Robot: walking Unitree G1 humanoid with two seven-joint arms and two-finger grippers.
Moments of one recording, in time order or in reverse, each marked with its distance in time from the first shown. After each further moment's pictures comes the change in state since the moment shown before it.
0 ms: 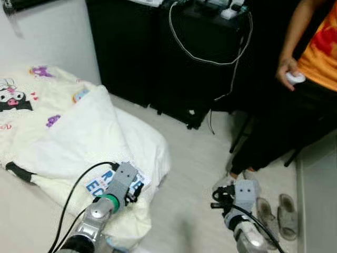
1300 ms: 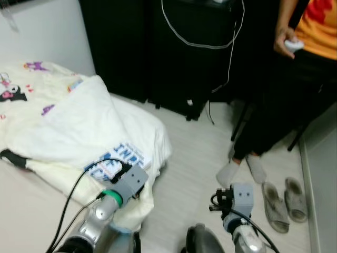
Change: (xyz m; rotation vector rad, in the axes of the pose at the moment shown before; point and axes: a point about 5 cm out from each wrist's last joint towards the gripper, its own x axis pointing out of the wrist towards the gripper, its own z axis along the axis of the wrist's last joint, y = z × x) left arm -0.005 0.003 0.024 0.386 -0.169 0.108; right arm -0.003 -0.001 0.006 -0.015 -0.058 -0.013
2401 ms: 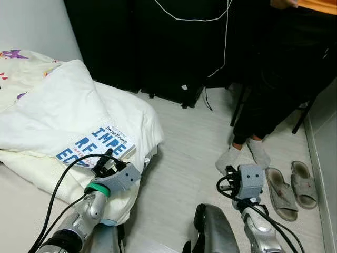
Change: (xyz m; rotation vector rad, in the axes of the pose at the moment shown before) left arm 0.000 0.030 -0.006 0.349 0.022 0.298; right arm 0.019 -0.012 0.049 -0.169 -0.181 0.012
